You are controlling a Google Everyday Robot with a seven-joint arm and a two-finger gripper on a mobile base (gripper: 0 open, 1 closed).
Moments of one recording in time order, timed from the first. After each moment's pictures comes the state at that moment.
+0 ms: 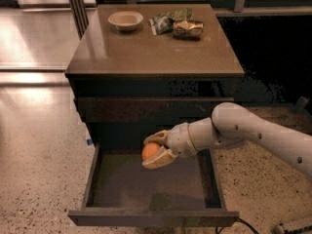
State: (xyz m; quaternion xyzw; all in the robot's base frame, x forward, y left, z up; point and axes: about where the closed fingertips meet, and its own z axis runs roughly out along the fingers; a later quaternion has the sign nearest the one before) arm 0.500 0.014 0.670 -0.59 0.63 0.35 0.37
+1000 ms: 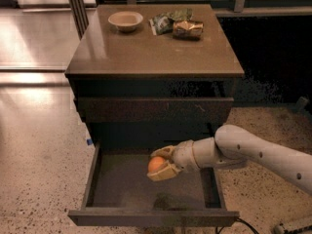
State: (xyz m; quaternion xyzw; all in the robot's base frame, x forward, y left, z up) arm 0.493 -0.002 0.605 -0.54 0.67 0.35 0.36
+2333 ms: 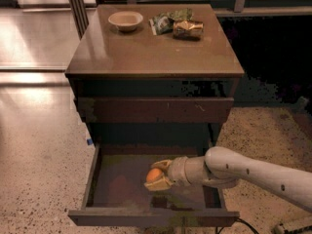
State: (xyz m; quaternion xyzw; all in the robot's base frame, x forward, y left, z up) arm 0.497 0.006 0.520 -0.49 0.72 0.32 0.36
